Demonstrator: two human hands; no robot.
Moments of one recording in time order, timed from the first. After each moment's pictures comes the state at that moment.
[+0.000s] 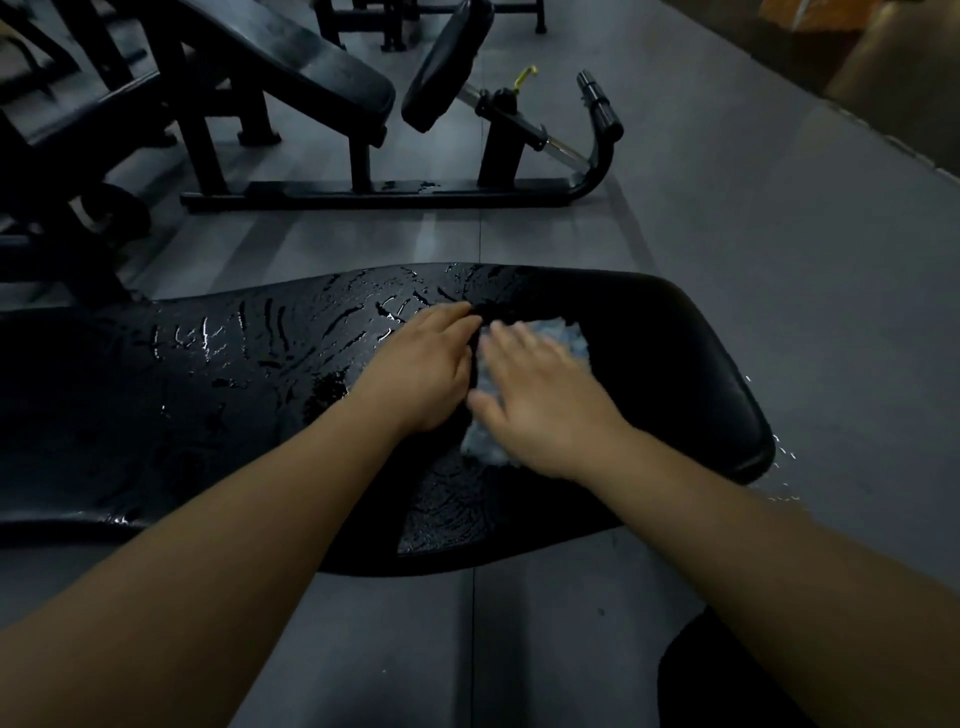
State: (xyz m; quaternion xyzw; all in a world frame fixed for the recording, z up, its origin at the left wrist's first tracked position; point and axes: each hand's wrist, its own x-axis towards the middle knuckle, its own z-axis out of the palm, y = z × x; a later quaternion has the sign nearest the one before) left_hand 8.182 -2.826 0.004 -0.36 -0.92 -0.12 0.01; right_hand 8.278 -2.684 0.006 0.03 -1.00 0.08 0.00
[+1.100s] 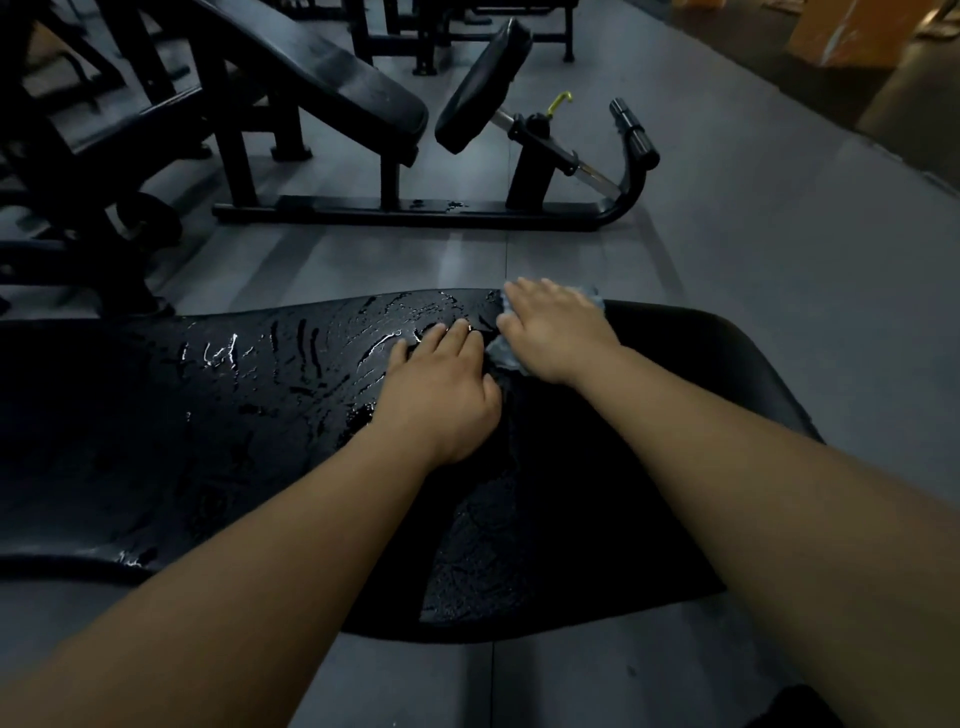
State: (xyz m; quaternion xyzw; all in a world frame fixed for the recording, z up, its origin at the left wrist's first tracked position) left_hand 8.166 -2.835 0.000 -0.26 -0.96 -0.06 0.01; right_hand 8.143 -2.665 0.007 -0.02 -1.00 0.06 0.02
